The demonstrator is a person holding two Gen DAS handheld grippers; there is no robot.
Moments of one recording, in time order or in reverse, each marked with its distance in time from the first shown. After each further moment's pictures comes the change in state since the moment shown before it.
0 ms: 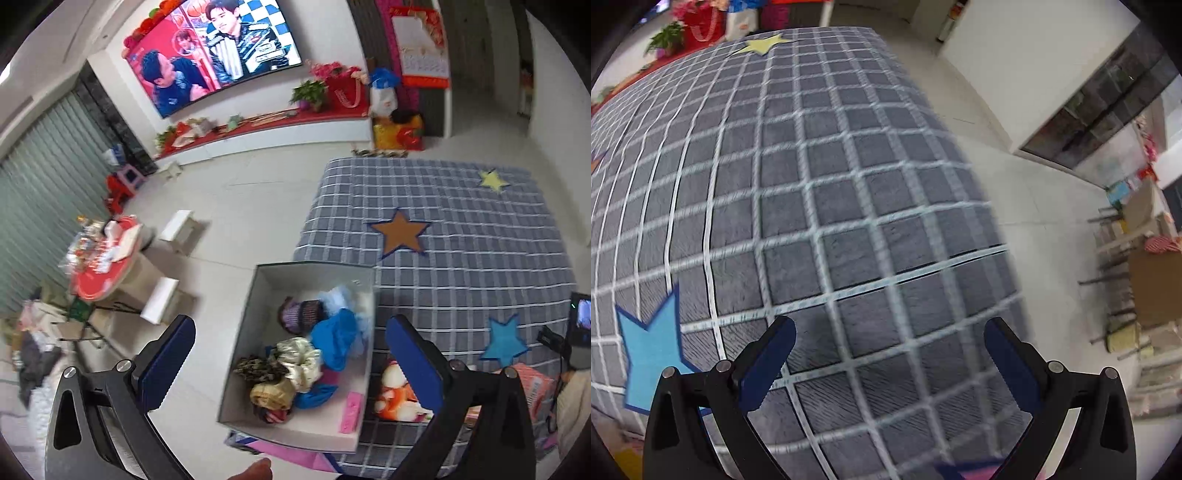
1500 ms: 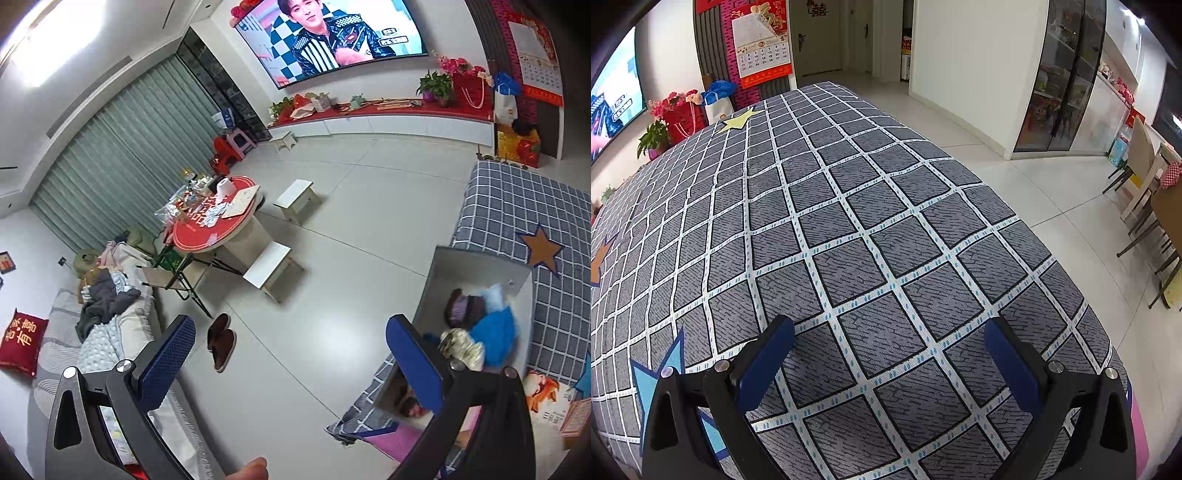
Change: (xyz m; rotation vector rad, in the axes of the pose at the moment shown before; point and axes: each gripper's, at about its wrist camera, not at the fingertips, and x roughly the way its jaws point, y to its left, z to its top) left arm 0.013 0.167 -0.042 -0.211 0.070 0.367; right arm 0.015 -0.023 -0.012 0.298 -0.225 0.116
